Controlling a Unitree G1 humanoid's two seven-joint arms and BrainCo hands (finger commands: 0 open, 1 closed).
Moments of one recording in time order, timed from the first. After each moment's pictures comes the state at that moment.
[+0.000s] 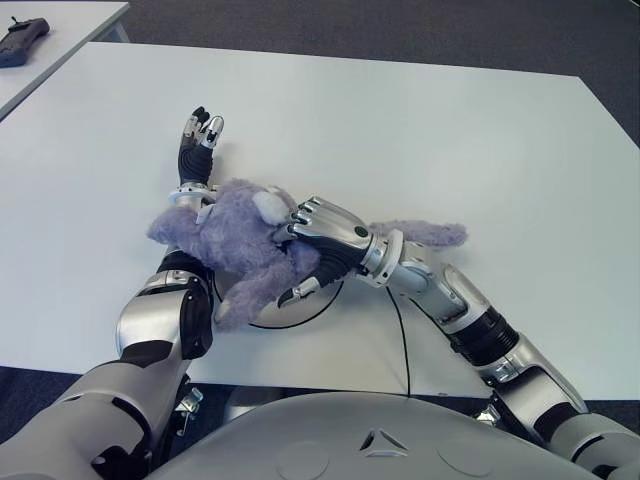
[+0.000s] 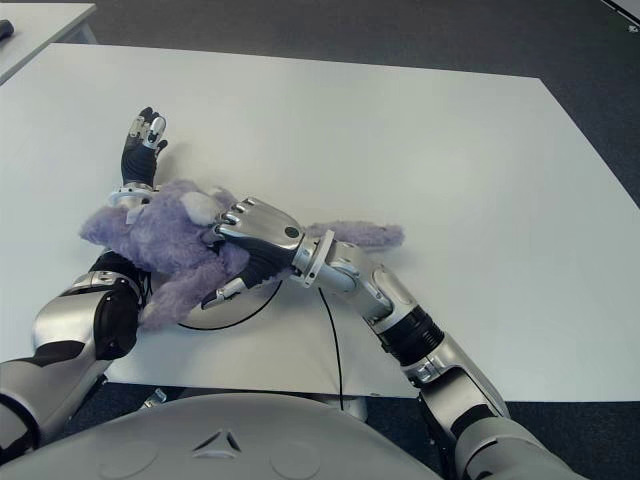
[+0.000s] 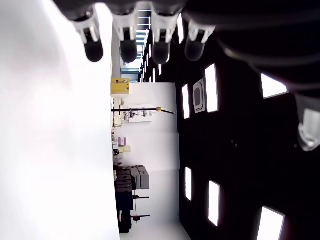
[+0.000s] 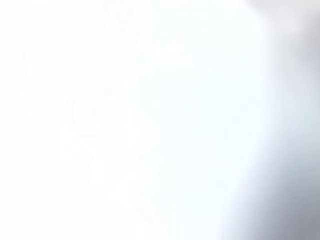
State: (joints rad) left arm -0.61 0.17 0.33 1.15 -0.02 -0.56 -0.03; right arm -0.30 -0.39 0.59 -0.08 -0.63 -0.53 0.15
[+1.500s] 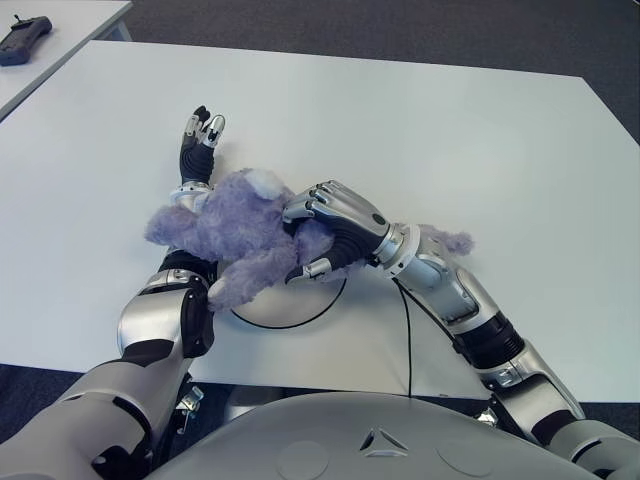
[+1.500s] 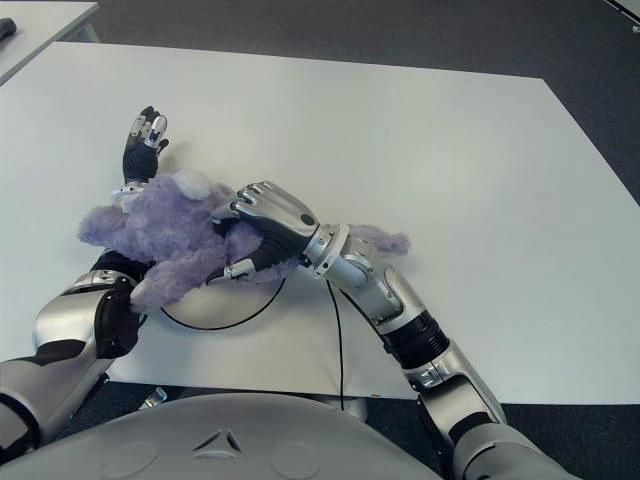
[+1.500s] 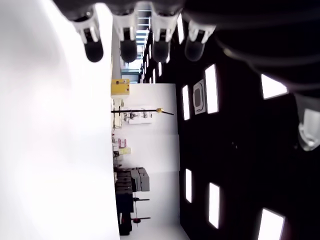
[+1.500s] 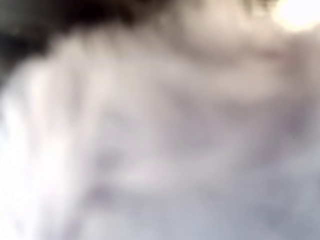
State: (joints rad) left arm -0.62 0.16 0.33 1.15 0.00 -0.56 0.00; right arm -0.27 -0.37 0.48 -0.13 -0.52 -0.51 0.15
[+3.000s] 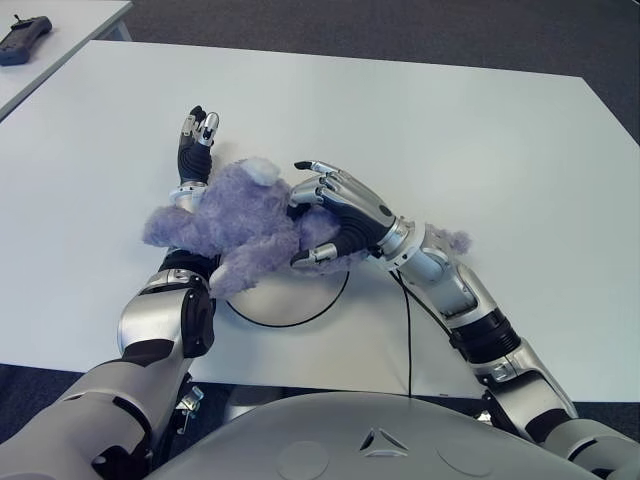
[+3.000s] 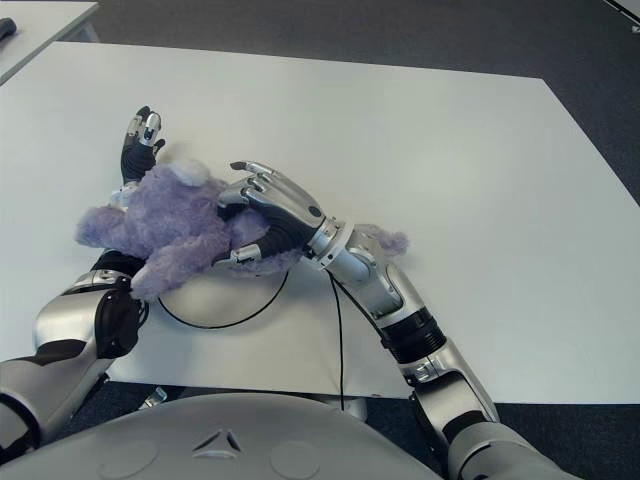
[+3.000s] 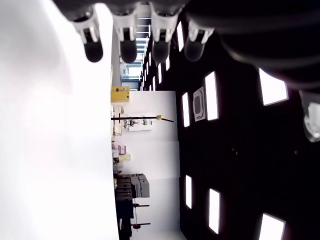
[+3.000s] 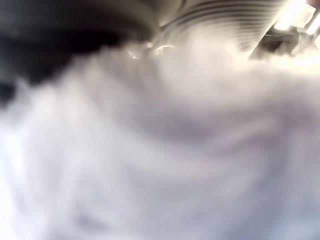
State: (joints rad) left arm -0.62 0.16 0.33 1.15 0.00 -0.56 0.02; right arm -0.28 -0.33 0.43 -0.07 -0.51 -0.54 0.12
